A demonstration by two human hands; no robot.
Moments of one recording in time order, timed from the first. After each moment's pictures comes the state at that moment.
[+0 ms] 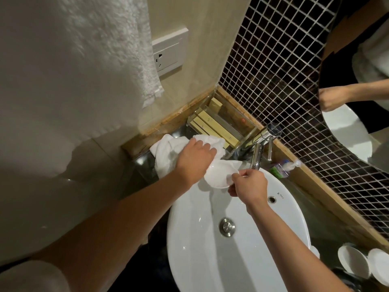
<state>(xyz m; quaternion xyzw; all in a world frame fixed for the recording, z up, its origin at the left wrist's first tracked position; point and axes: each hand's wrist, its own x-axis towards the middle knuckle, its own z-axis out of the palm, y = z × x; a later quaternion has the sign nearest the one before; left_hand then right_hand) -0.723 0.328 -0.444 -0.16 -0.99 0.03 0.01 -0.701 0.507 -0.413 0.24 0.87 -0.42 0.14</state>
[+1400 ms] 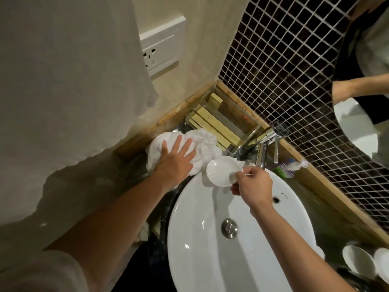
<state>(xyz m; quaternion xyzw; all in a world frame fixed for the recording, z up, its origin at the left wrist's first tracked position) -0.729 0.275 -0.555 -0.11 -0.99 0.01 -0.05 -0.712 0.502 -0.418 0.24 0.85 -0.44 0.12</state>
